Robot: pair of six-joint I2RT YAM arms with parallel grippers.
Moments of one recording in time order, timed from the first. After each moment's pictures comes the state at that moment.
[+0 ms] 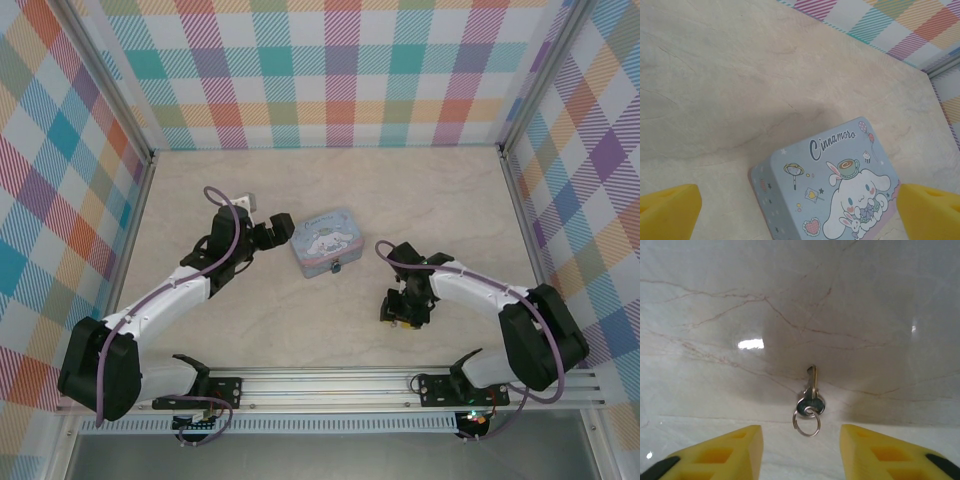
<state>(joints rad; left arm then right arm) -0.42 1.24 0.76 -0.03 0.01 -0.62 0.56 1.40 0.71 -0.82 -0.24 0.72</state>
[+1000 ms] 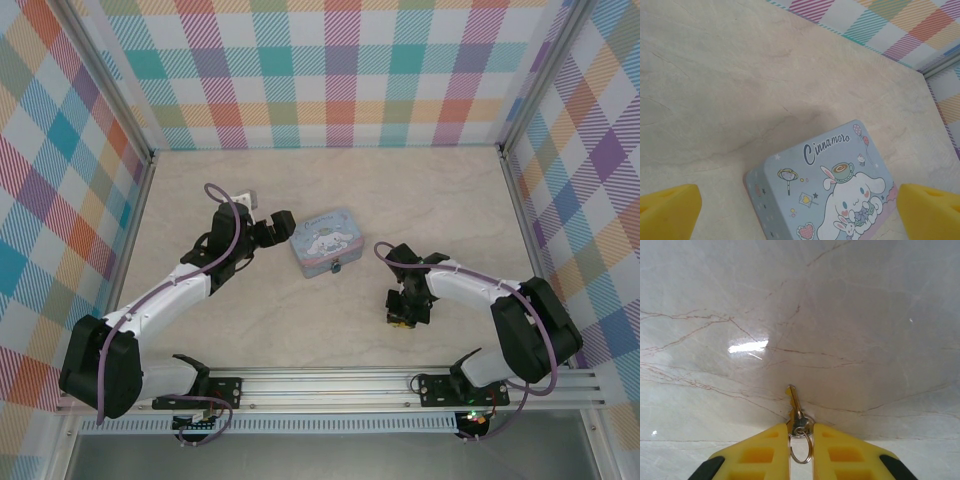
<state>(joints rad) -0.42 1.26 0.78 -0.03 0.03 -0.61 0.56 1.44 0.70 -0.81 -0.20 0.75</state>
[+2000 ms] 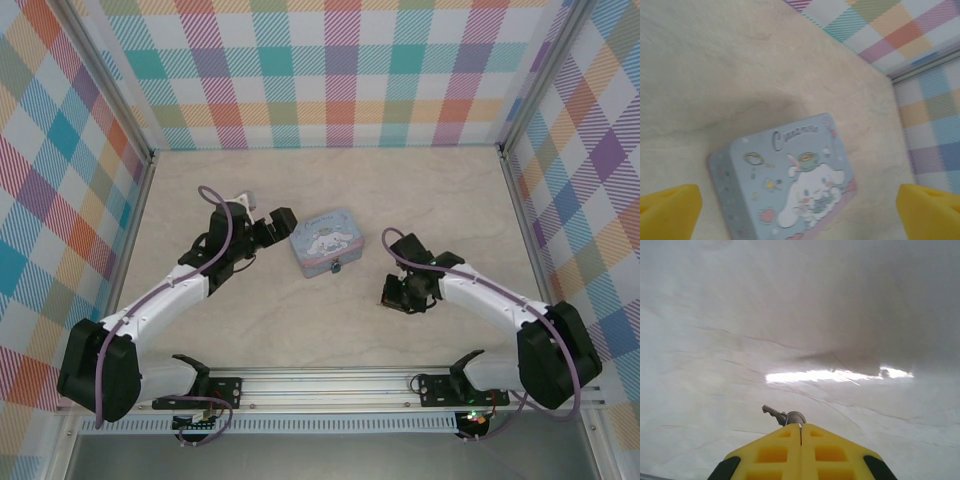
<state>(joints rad) -0.42 1.24 0.78 -0.01 0.15 -0.83 0.56 1.27 0.74 -0.73 -0.20 0.79</state>
